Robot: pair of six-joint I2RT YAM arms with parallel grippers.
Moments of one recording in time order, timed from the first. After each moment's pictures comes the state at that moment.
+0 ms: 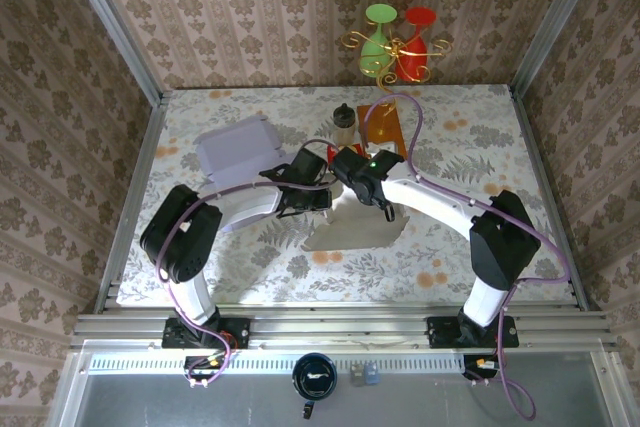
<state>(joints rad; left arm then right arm) -0.74 1.77 1.08 -0.31 0.10 -0.63 0.73 1.73 1.38 -1.09 0.75 0.75</state>
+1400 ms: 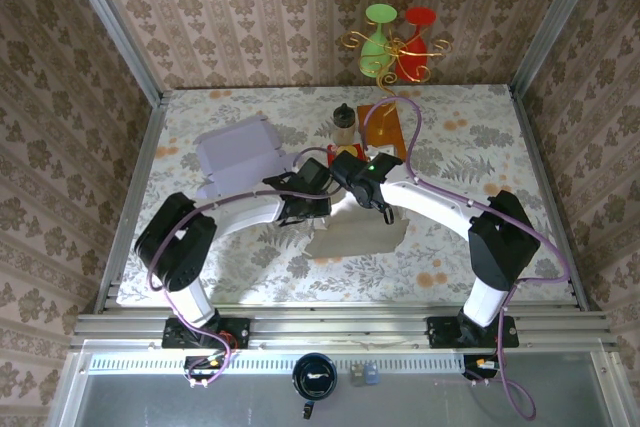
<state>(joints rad) -0.81 1.70 1.04 -0.39 -0.10 -0.73 0.74 1.73 1.36 -1.08 0.75 0.77</state>
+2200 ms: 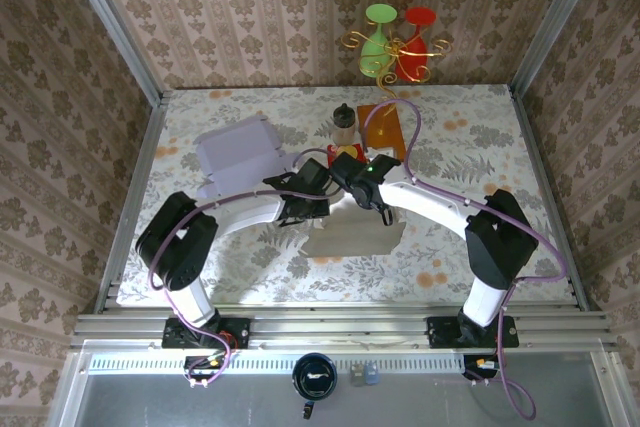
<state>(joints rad) -0.82 1.71 1.05 -0.41 -0.09 -0.75 0.74 1.74 1.34 -1.06 0.72 0.79</state>
